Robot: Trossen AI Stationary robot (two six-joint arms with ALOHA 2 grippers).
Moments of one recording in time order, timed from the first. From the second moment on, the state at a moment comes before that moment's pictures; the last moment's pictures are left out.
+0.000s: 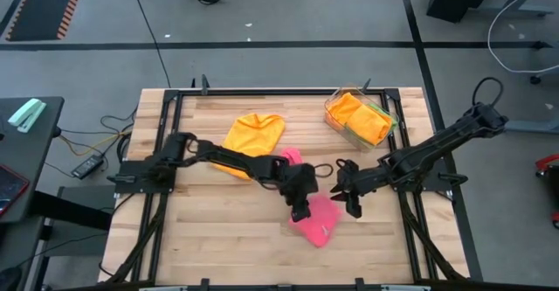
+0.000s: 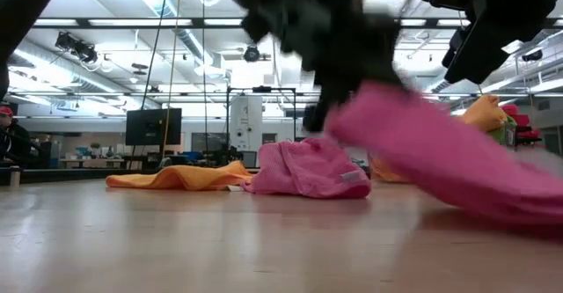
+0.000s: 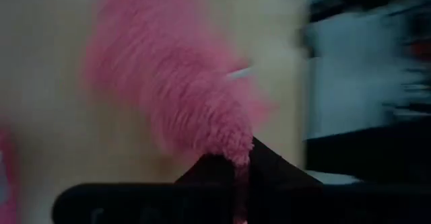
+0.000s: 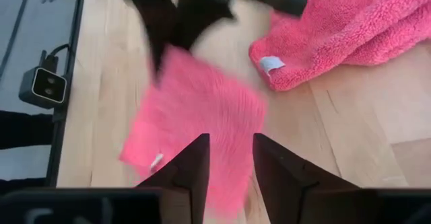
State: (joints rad) left arm -0.12 2.16 1.58 -0.22 0.47 -0.59; right arm 0.42 1.10 0.64 -0.33 0.17 0.60
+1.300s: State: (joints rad) left arm 0.01 2.05 1.94 -1.46 0.51 -0.04; right arm 0.42 0.98 0.64 -0.37 0.26 0.64
